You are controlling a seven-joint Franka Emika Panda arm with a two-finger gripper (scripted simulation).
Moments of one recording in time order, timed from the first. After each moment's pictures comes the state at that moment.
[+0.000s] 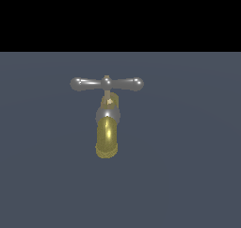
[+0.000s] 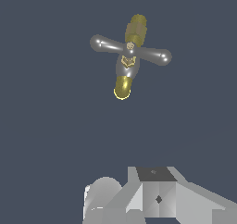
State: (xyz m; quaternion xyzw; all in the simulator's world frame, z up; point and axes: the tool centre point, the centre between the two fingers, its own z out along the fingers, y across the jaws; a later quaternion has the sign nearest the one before) arm -0.234 -0.008 0.447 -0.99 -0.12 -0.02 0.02
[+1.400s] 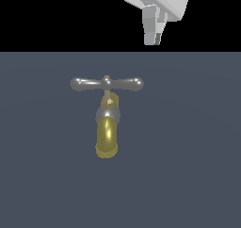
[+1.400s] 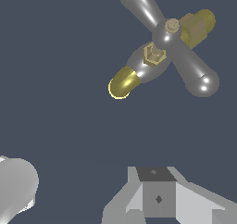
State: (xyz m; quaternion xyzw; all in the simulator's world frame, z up) arm -0.168 -0.054 0.311 -0.89 -0.45 -0.01 0.01
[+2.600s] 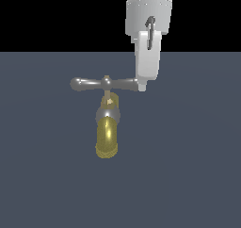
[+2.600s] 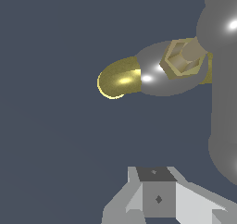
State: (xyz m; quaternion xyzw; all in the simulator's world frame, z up) arm -0.102 -0.054 0.211 -0.75 -0.67 0.00 0.00
